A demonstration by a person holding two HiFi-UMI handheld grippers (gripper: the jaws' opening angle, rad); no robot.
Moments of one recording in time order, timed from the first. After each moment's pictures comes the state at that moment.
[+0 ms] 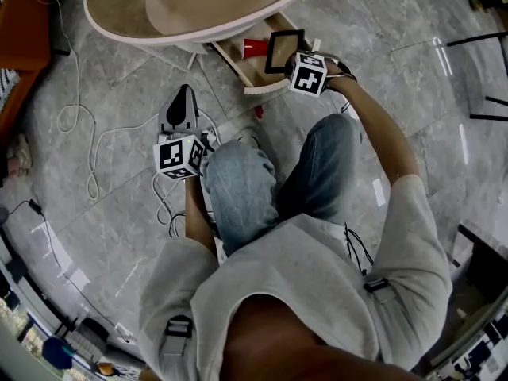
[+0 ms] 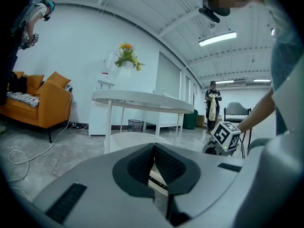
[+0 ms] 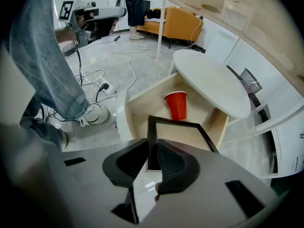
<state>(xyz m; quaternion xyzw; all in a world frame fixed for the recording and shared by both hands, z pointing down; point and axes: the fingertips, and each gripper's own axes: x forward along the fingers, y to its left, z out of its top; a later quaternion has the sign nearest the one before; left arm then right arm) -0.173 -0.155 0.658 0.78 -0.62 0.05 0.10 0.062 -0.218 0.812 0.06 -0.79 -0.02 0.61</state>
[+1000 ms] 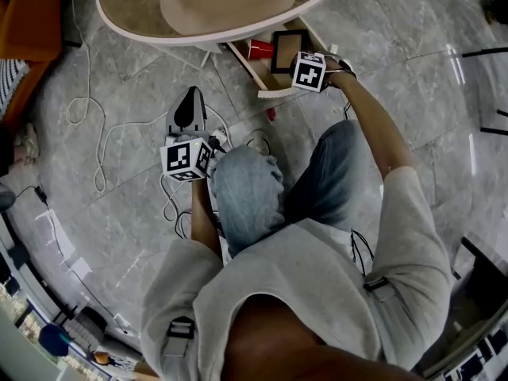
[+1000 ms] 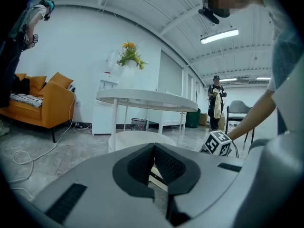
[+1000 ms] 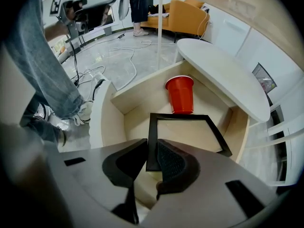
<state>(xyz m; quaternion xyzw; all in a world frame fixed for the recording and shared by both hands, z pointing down) -0.186 -0.156 0.662 0.76 -0.63 0.06 0.11 0.041 -0.235 0.863 0.01 -0.79 0.00 0.62</state>
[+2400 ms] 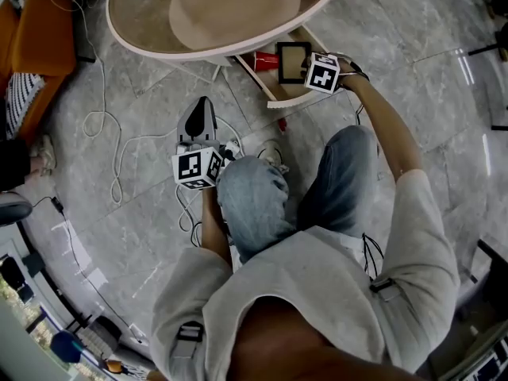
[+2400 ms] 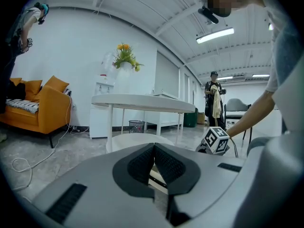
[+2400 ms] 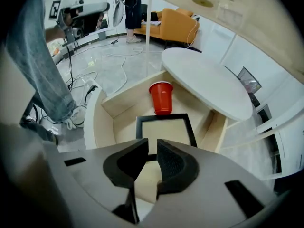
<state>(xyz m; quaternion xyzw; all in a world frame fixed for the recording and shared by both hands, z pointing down) -0.182 -0.160 0.651 0.77 -0.62 0.07 0.09 0.048 -0.266 0.842 0.06 -0.81 -0.02 0.58</state>
